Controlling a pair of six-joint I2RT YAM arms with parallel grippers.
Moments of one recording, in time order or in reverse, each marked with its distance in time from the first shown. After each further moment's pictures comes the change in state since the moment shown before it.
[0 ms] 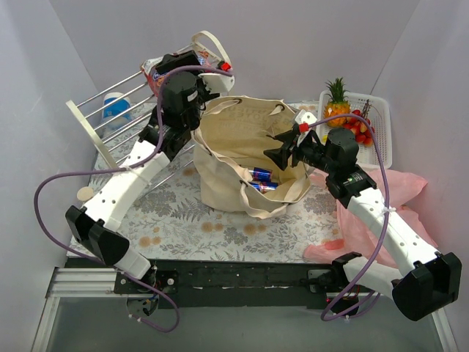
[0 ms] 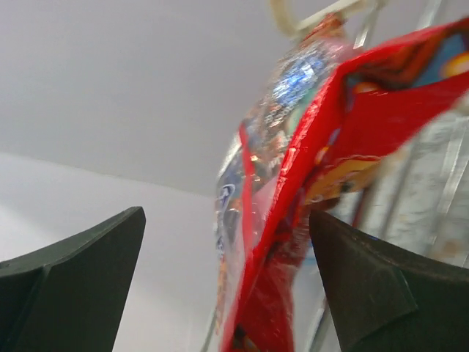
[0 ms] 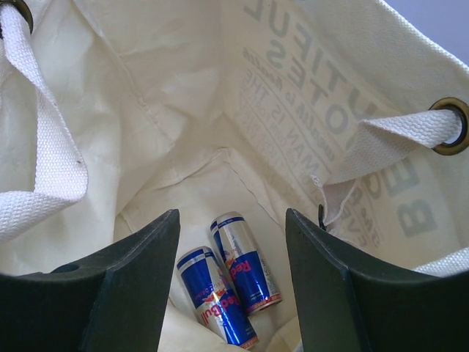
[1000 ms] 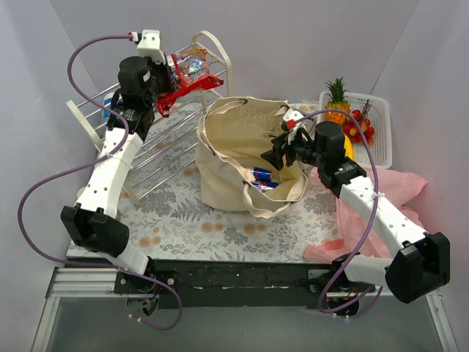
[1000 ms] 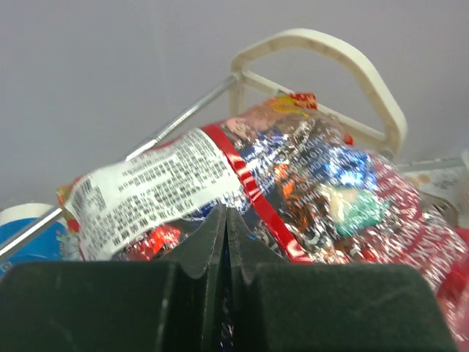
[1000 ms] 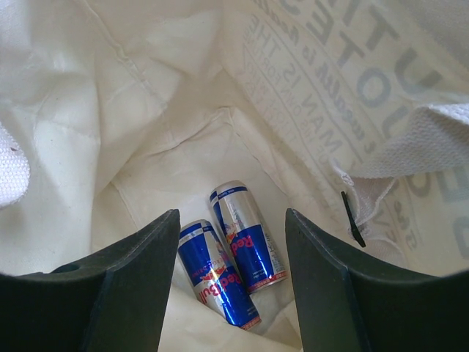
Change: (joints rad) left arm 0.366 0.051 0.075 -0.095 0.590 -1.224; right arm 0.000 0.128 0.052 -0.091 0.002 -0.049
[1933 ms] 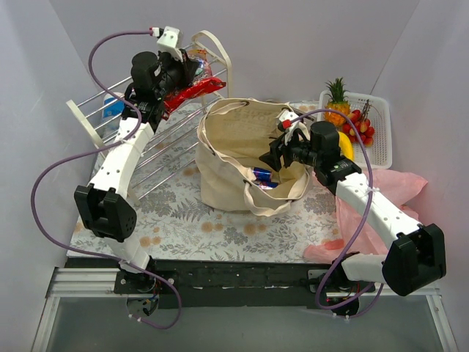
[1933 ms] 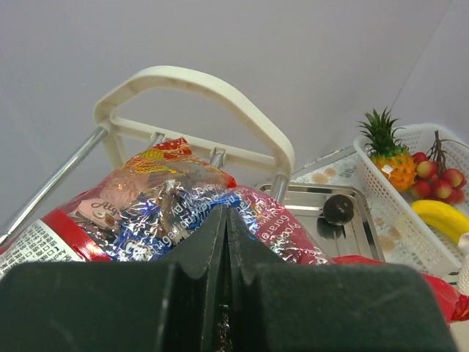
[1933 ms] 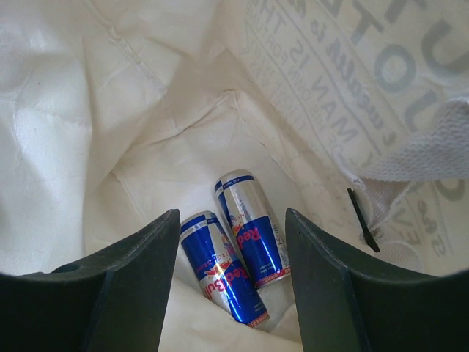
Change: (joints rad) left arm -0.008 0.132 0.053 0.147 0.348 -0.041; right arm 0.000 0.051 0.000 -0.007 -0.008 0.011
